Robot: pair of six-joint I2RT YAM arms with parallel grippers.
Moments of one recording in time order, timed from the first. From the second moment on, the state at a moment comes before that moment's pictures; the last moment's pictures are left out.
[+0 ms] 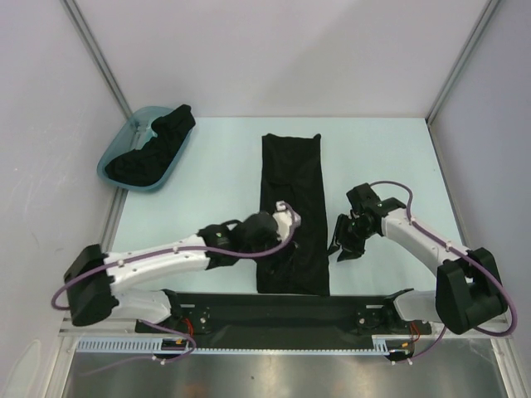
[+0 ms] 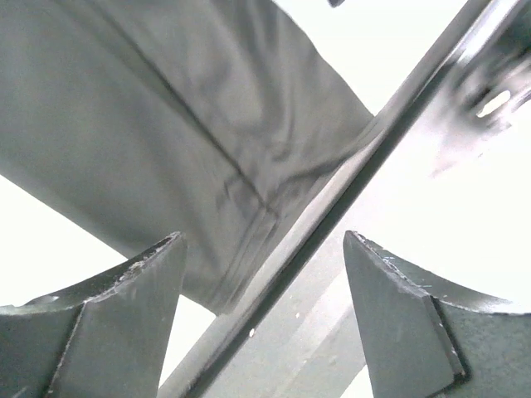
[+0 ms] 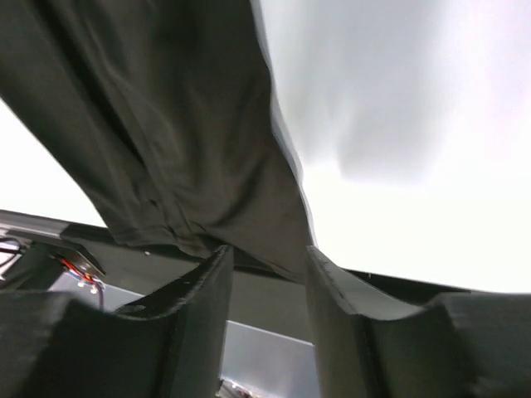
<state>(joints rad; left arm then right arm) -1.11 1.30 0.87 -0.41 0.06 -0.36 0.40 1.30 0.79 -0.80 -0.31 0.72</state>
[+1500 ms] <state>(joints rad) -0.54 1.21 0.41 -0.27 0.57 -0.80 0.46 1.28 0.51 -0.59 -0.49 0.71</state>
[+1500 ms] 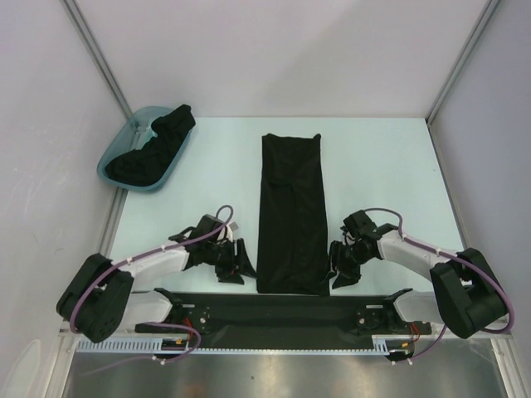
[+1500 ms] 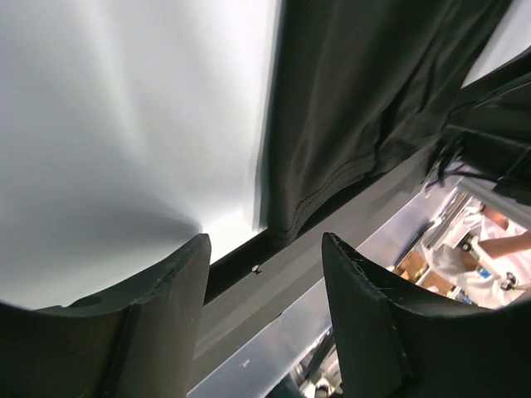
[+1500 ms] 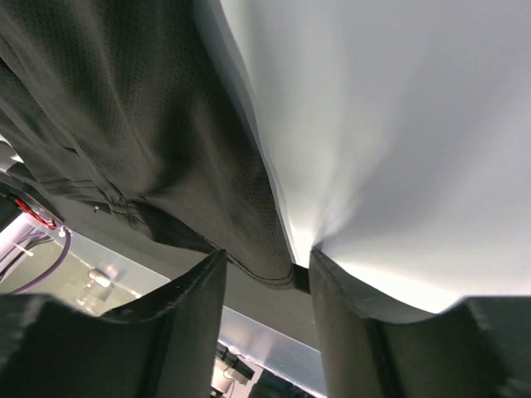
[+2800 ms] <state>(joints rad) -0.64 1.45 0.44 -0.14 0.71 -0.85 0.46 1.18 0.41 -0.53 -0.53 0.76</state>
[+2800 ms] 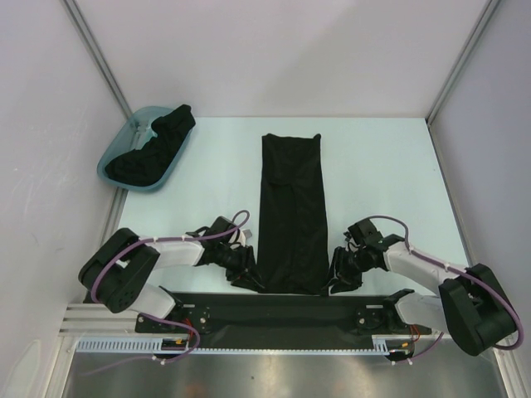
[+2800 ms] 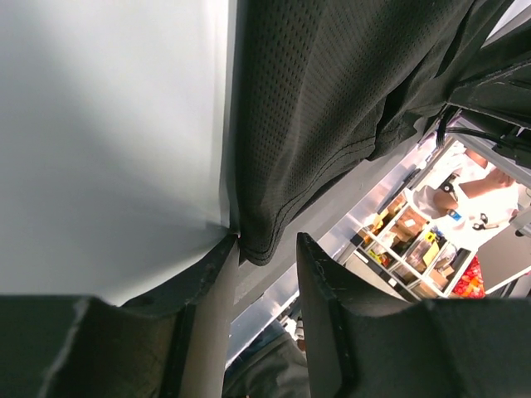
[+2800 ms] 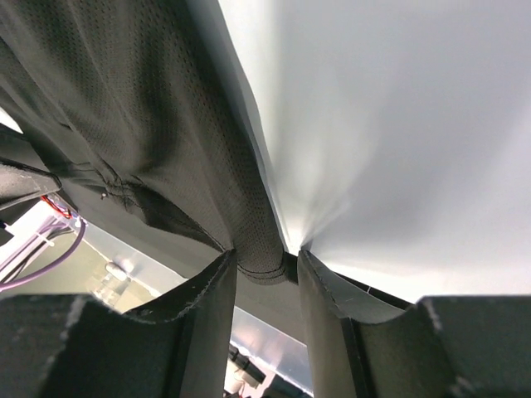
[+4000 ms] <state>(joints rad) -0.69 1.31 0.46 -0.11 0.51 -0.87 0.41 1.05 0.37 -0.41 -0.49 0.75</state>
